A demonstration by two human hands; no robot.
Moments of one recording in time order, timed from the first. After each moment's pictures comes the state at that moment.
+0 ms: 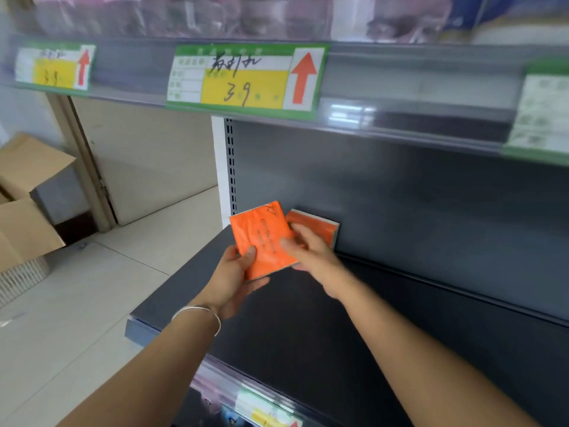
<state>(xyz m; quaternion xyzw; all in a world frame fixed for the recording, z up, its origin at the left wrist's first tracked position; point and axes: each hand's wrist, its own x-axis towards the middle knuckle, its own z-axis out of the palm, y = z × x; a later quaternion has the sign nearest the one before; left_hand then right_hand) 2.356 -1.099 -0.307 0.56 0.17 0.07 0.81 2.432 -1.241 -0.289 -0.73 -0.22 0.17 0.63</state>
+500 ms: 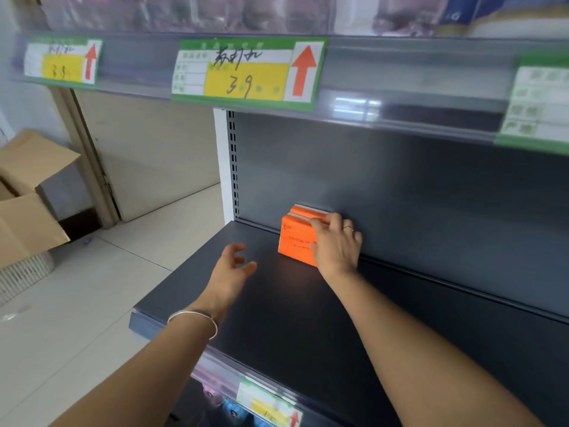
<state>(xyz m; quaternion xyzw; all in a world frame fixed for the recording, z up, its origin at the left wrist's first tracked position) 2.345 -1.096 -0.316 0.76 0.21 0.13 0.60 2.465 -1.248 -0.309 -0.97 -0.14 -0.19 0.08</state>
